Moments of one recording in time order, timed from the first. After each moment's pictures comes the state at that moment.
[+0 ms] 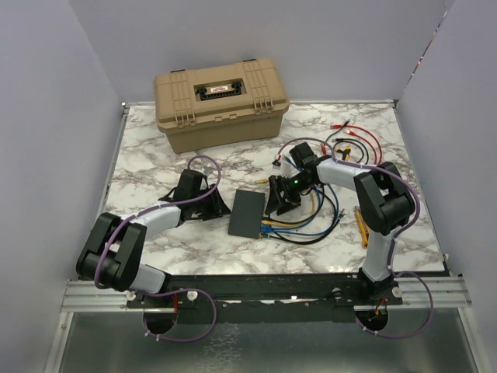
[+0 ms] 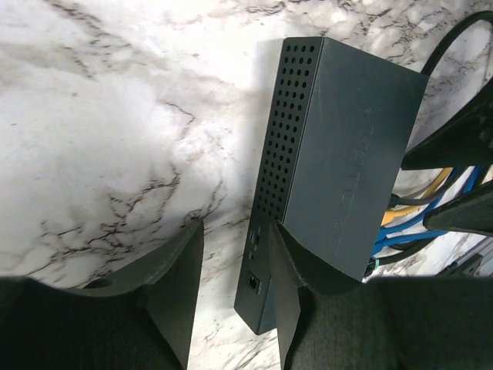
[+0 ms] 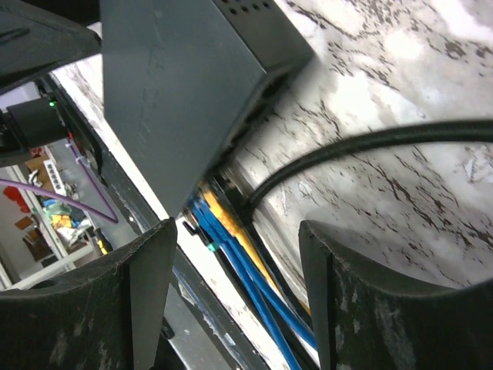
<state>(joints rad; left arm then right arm) -0.36 1.41 0.56 -0.02 0.33 -0.65 0.46 1.93 1.17 -0.51 -0.77 0.19</state>
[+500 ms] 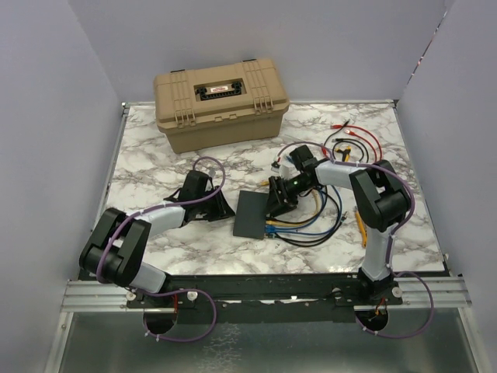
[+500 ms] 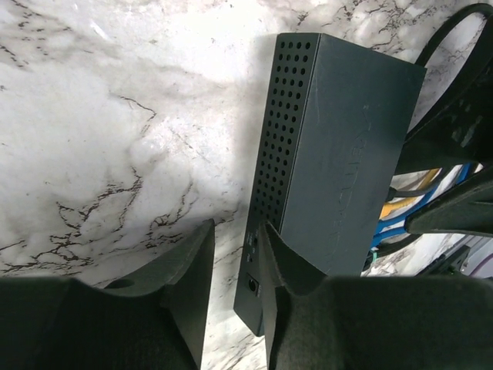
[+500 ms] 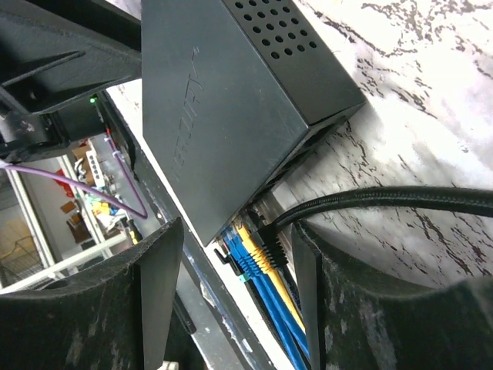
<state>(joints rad) -0.41 1.46 0.56 0.04 0.34 -0.70 0.46 1.98 1.16 -0.42 -0.89 0.24</state>
